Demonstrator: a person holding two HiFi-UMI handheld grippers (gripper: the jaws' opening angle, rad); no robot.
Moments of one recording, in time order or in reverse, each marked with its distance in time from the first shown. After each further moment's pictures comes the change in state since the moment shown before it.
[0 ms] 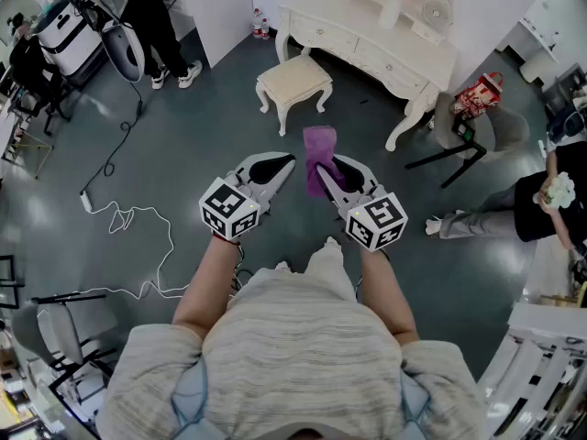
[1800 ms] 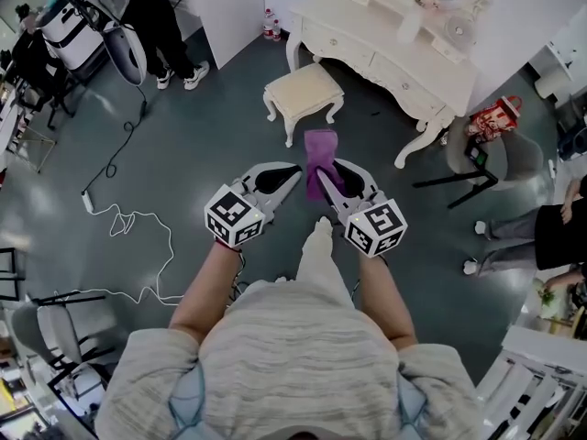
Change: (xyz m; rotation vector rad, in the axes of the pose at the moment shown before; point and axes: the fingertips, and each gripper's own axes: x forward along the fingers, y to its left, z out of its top) left arm 0.056 0.079 -0.015 -0.024 0.043 0.002; right arm 0.083 -0.072 0.004 0.025 -0.010 0.042
